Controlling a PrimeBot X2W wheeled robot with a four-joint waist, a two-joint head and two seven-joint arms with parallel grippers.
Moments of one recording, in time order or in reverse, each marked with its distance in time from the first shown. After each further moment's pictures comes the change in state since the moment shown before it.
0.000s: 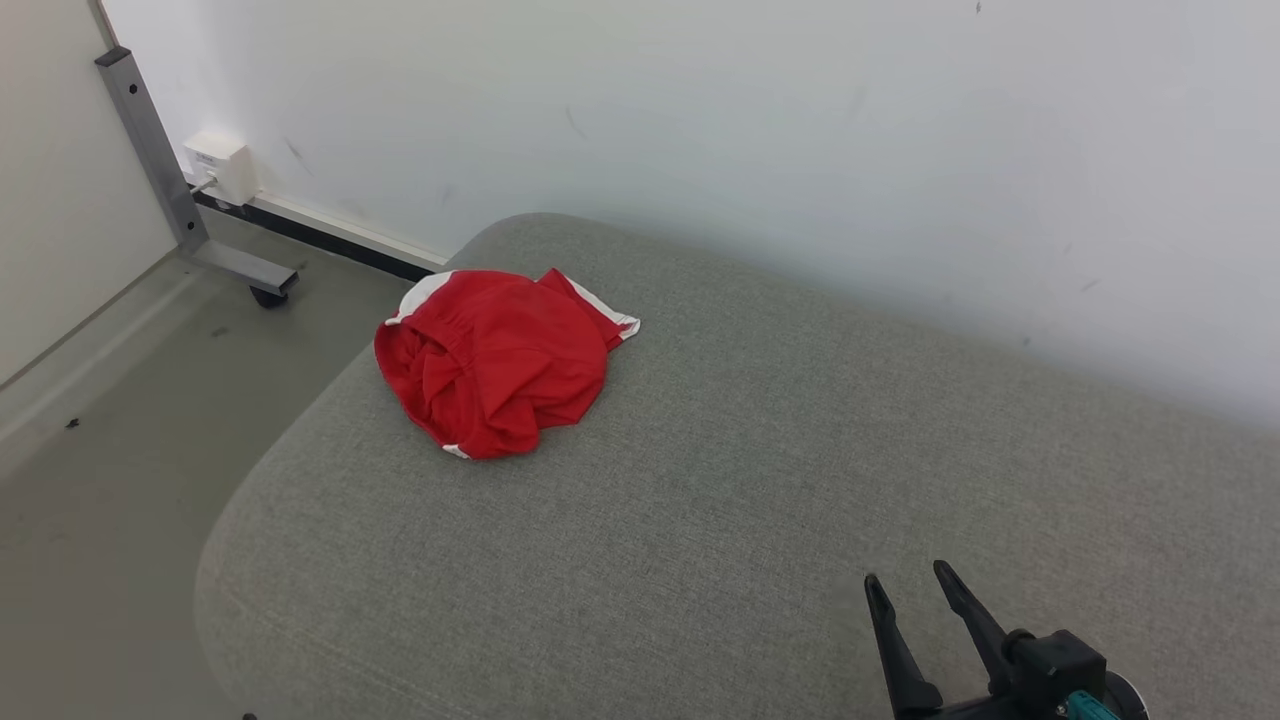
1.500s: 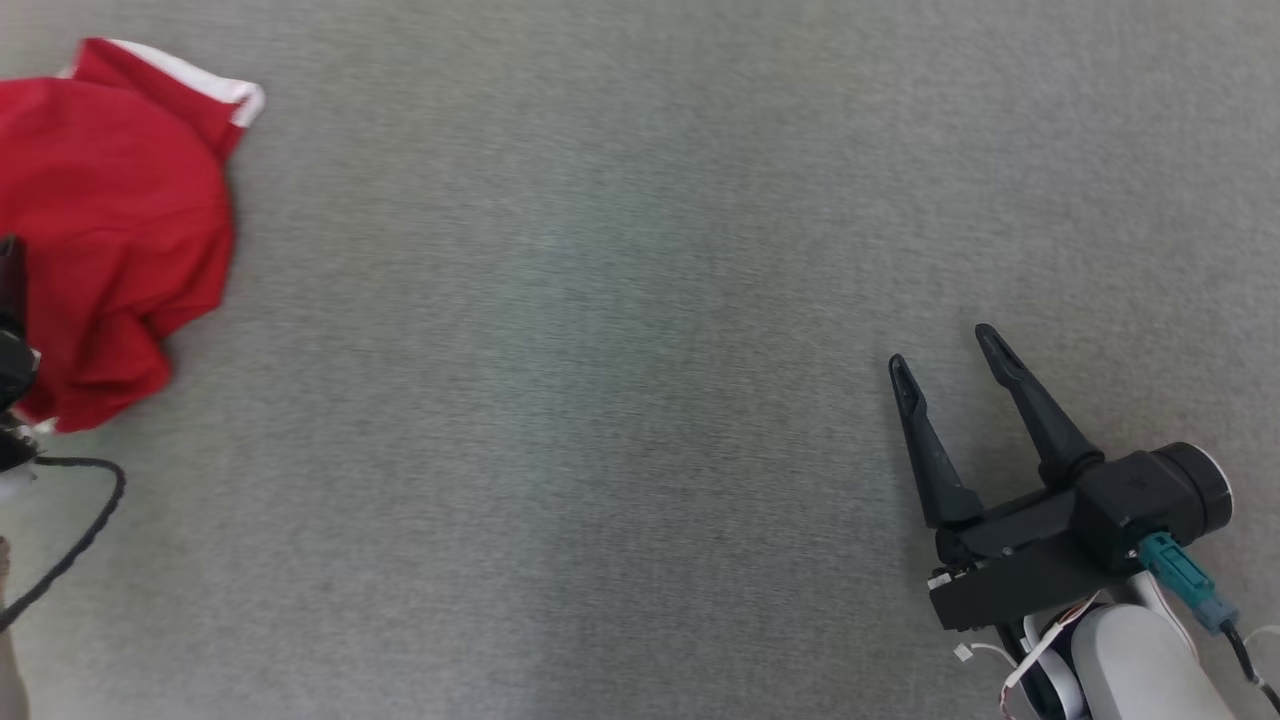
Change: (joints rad) left arm -0.951 0.304 0.050 0.369 -0.550 0.122 0.727; right arm -0.178 -0.097 -0.006 -0.329 -0.077 0.000 0.114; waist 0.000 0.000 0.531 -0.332
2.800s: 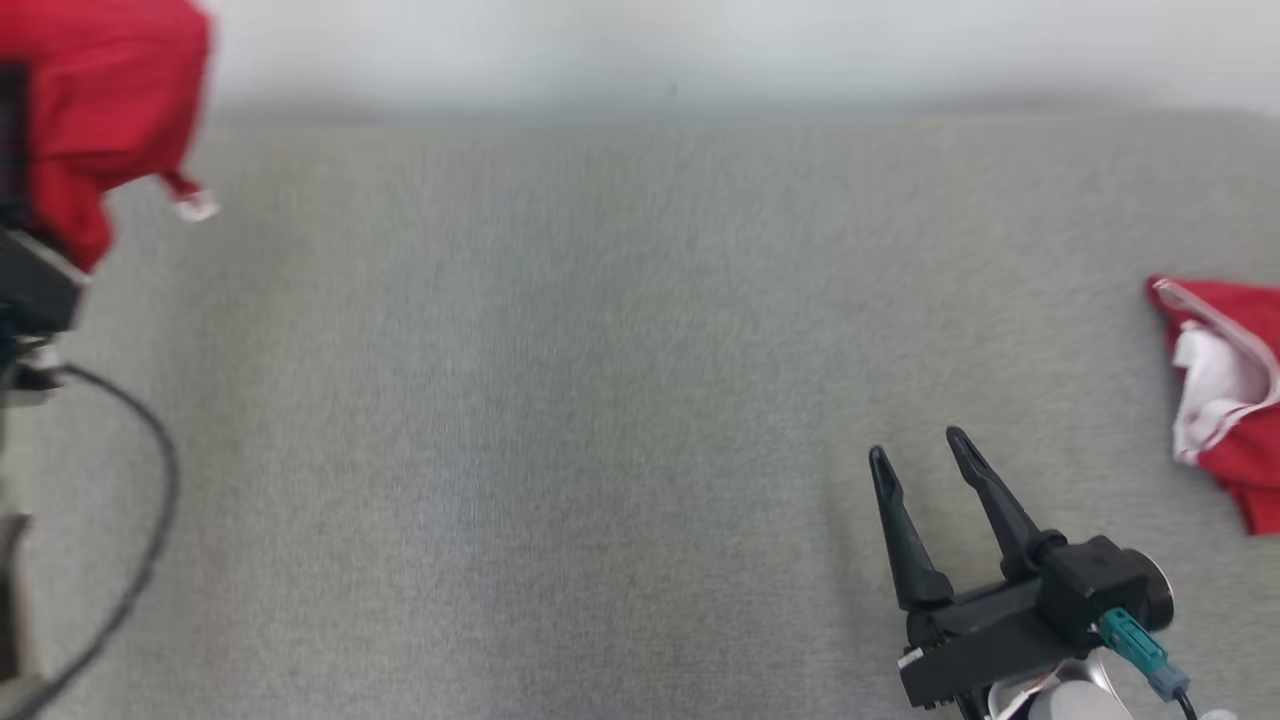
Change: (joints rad) left arm 0.031 0.025 -0.133 -0.443 0.018 -0.056 0.033; right arm 0.088 0.087 -0.010 0.137 0.040 0.000 -0.092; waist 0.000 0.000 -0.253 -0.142
